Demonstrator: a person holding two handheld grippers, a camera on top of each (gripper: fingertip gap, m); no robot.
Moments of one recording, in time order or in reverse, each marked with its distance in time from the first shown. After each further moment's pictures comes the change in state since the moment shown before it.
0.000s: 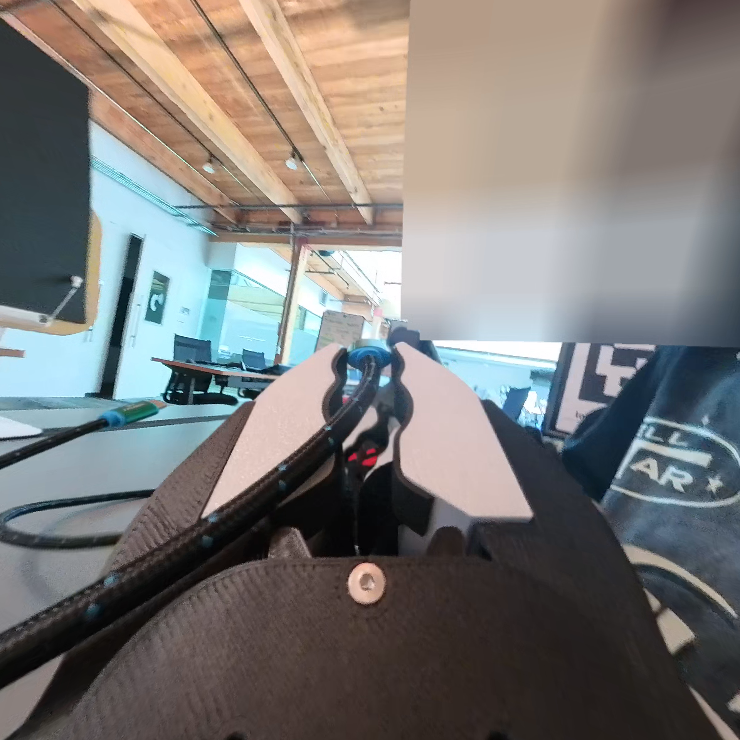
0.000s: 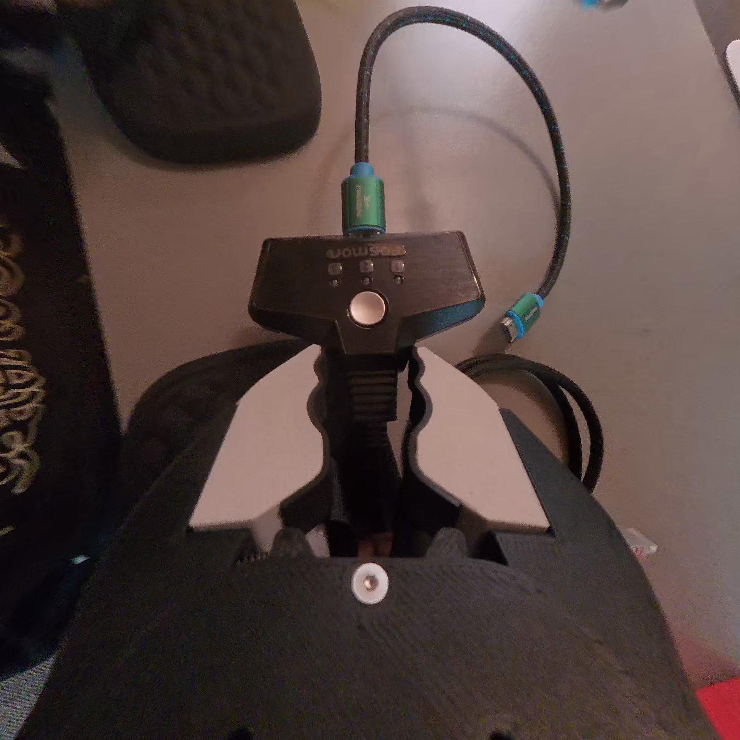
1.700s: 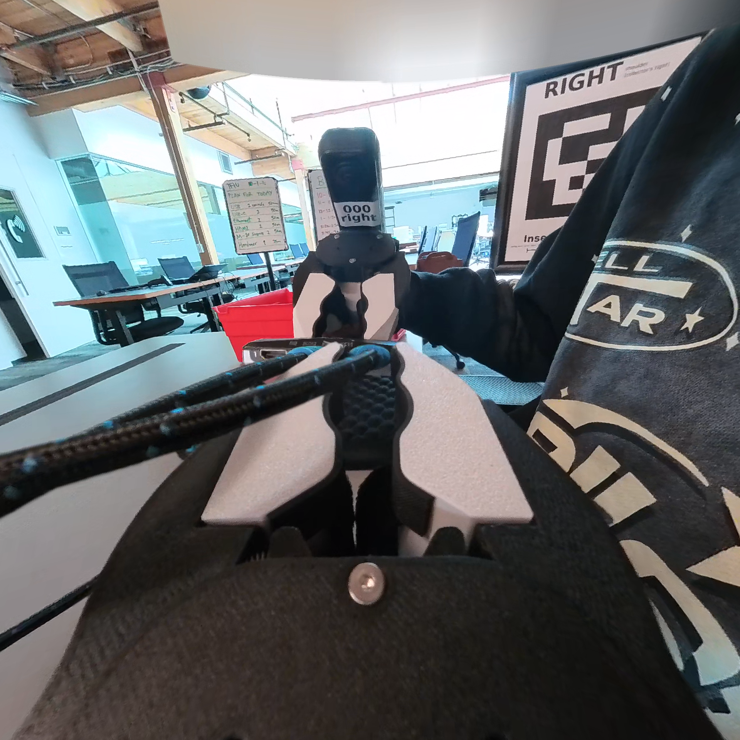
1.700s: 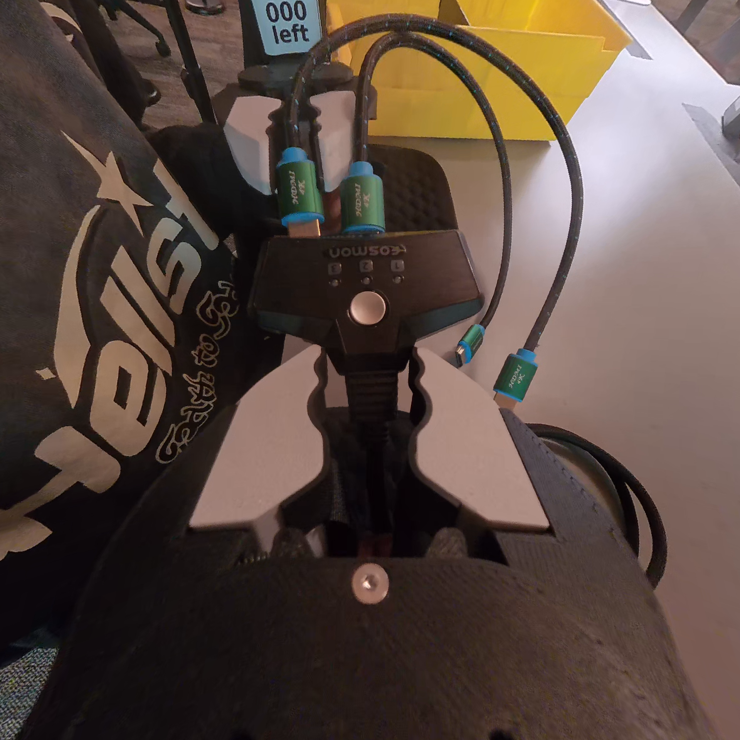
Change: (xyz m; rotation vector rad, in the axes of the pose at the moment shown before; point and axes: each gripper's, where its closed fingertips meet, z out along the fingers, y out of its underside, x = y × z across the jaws) left arm 0.062 0.077 0.020 -0.405 0.243 0.188; right arm -0.062 -0.045 -0.043 0.323 -0.287 -0.122
